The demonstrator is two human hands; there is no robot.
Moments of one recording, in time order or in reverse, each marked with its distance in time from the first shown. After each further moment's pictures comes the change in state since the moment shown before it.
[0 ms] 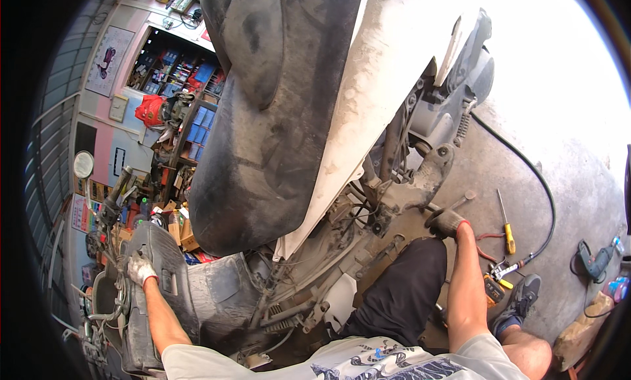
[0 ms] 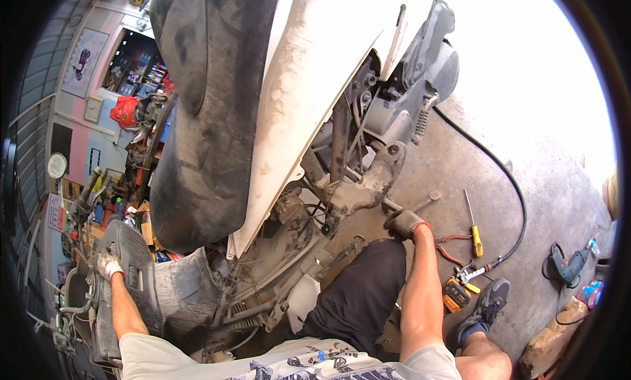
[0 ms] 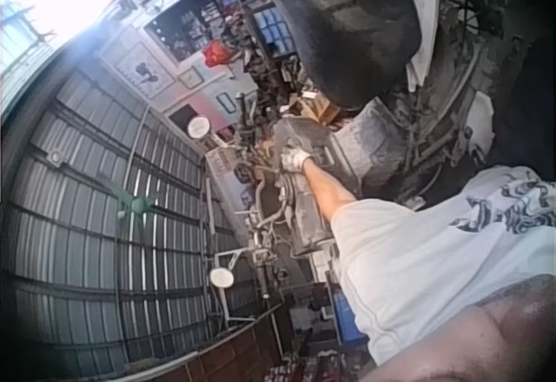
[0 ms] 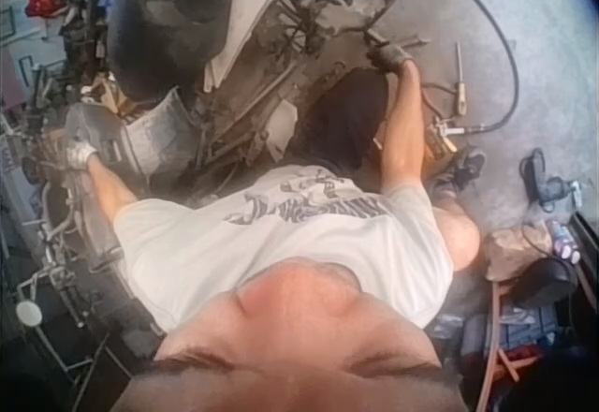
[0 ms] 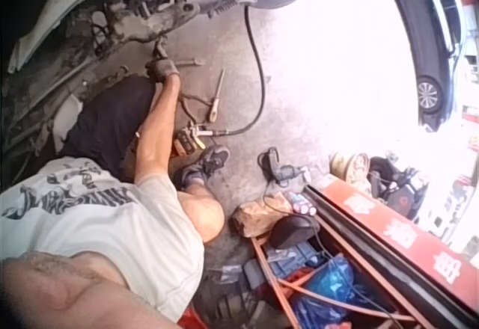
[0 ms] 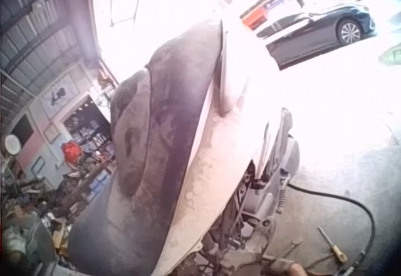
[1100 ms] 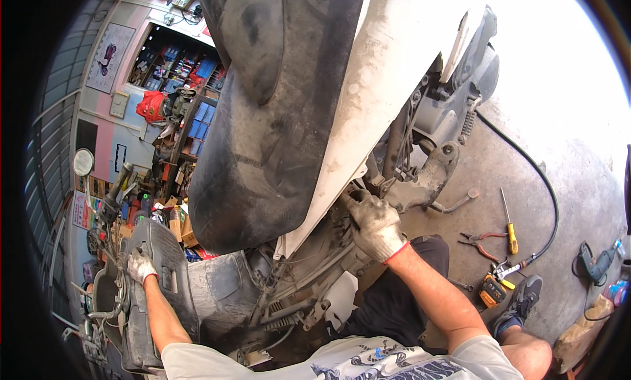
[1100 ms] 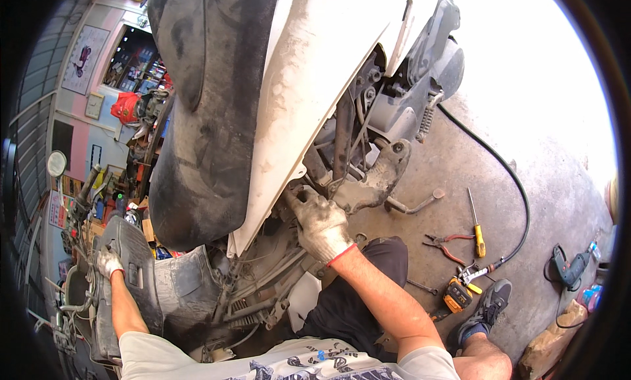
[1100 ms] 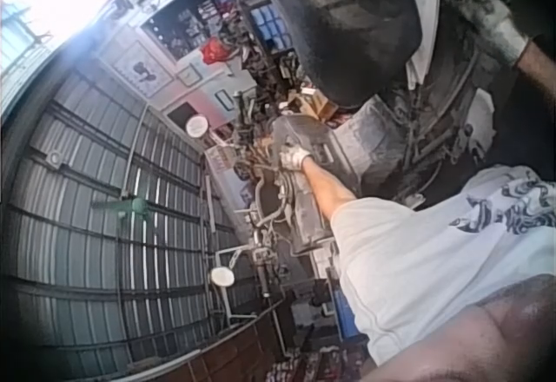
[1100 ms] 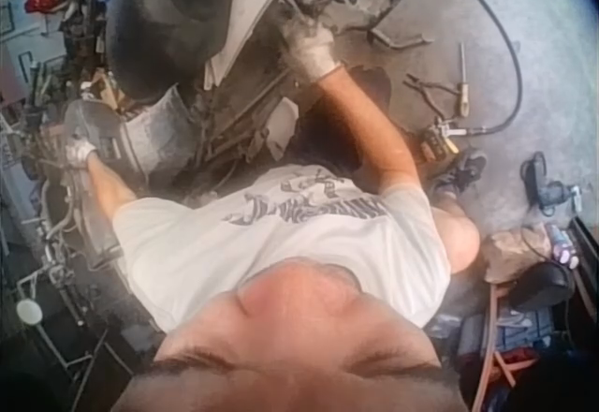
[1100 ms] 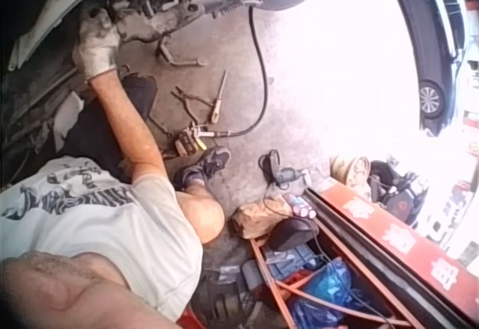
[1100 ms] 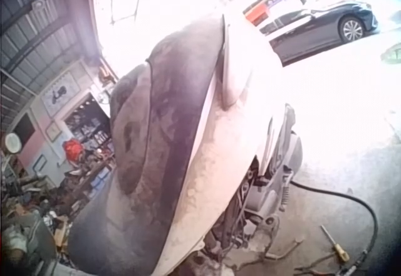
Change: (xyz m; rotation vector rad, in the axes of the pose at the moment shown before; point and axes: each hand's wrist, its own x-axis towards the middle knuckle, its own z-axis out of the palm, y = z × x) left_hand -0.003 0.023 -0.001 -0.039 0.002 0.003; right_hand -0.101 -0.155 0.138 -0.667 0.518 -0.864
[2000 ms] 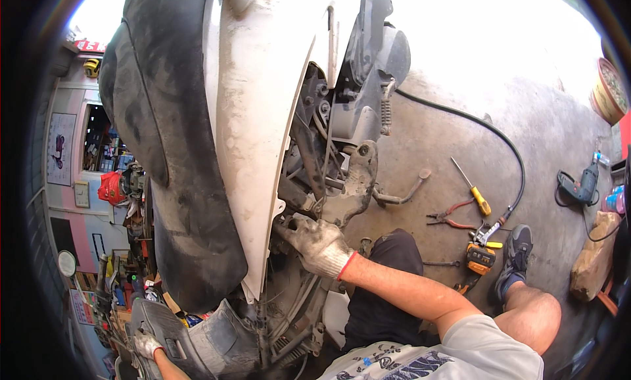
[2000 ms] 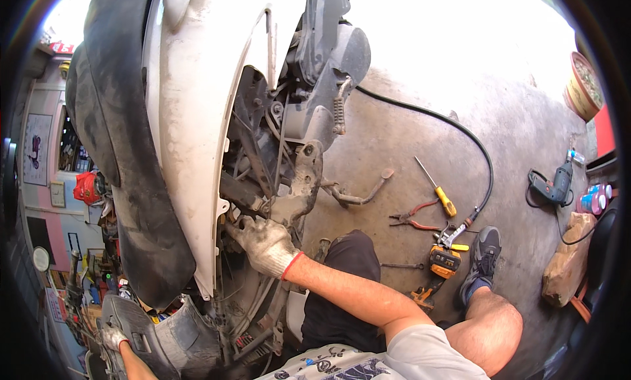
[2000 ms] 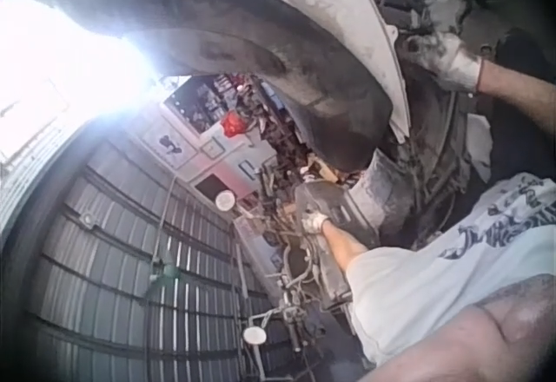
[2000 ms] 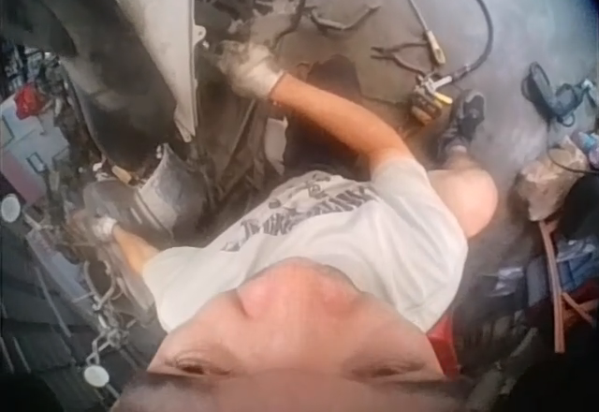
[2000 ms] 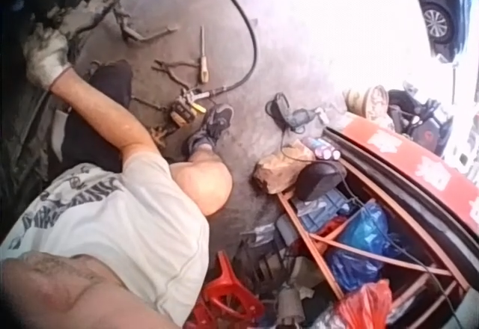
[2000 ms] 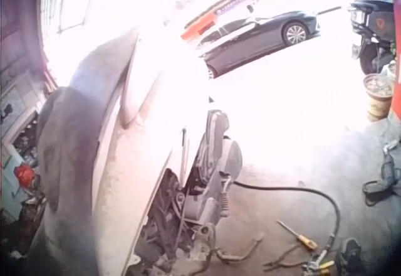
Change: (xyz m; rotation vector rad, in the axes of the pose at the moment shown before) left_hand 0.009 -0.008 0.019 0.019 -0.028 -0.023; right_hand -0.002 0.009 0.005 -0.070 -0.015 -0.005
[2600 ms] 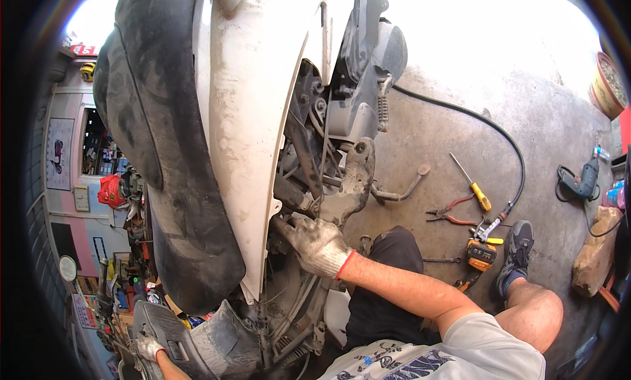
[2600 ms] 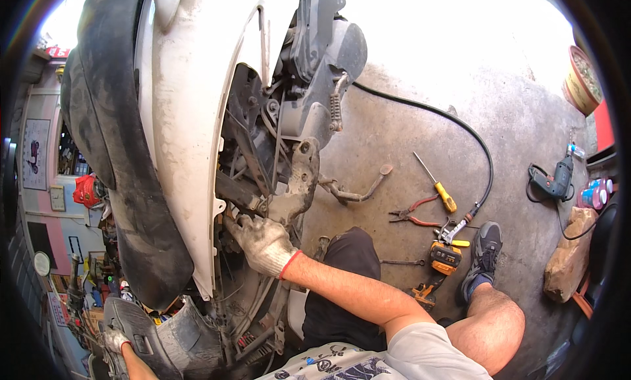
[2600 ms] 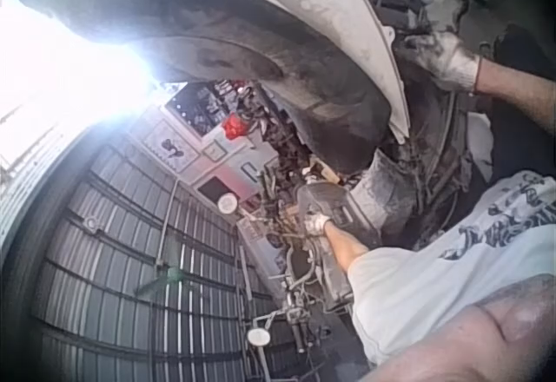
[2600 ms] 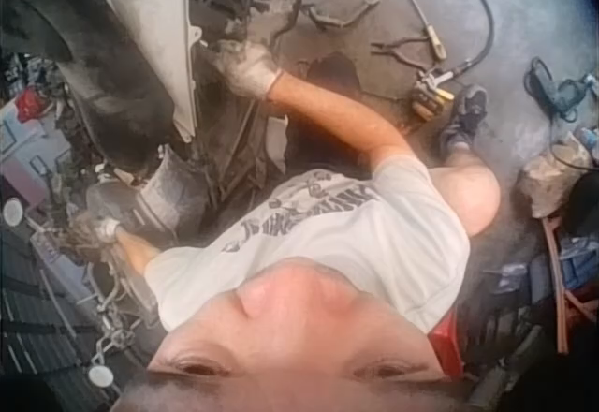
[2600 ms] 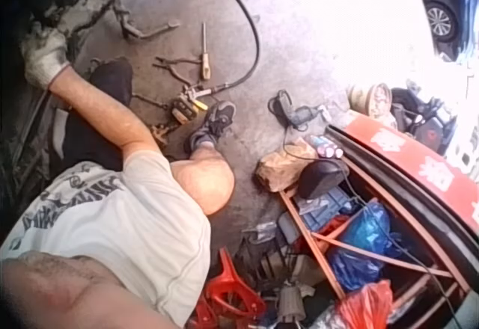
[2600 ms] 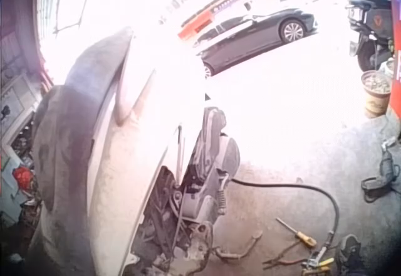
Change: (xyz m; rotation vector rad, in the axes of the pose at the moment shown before) left_hand -0.001 0.006 -0.014 0.033 -0.023 -0.036; right_hand -0.002 -0.001 0.002 -0.036 0.150 -0.047
